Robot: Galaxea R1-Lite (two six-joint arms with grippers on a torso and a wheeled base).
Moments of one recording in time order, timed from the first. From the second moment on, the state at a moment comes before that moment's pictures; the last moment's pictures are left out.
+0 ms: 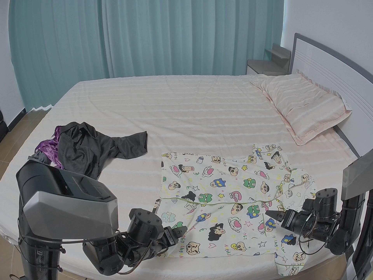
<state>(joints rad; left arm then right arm) -0.70 2.31 -0.44 -1.16 0.11 -0.96 0.27 2.17 -0.02 -1.55 0.11 0.70</state>
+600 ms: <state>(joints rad) -0.68 2.36 -0.53 -1.16 0.12 -0.95 0.27 2.17 -0.02 -1.55 0.11 0.70</state>
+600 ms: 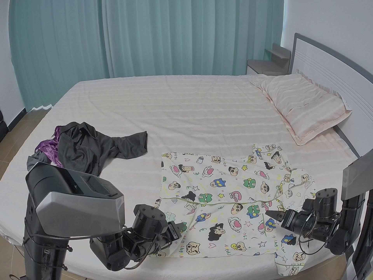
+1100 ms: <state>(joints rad) -0.66 2.33 -0.51 -1.17 0.12 -0.95 0.27 2.17 -0.02 -1.55 0.11 0.70</state>
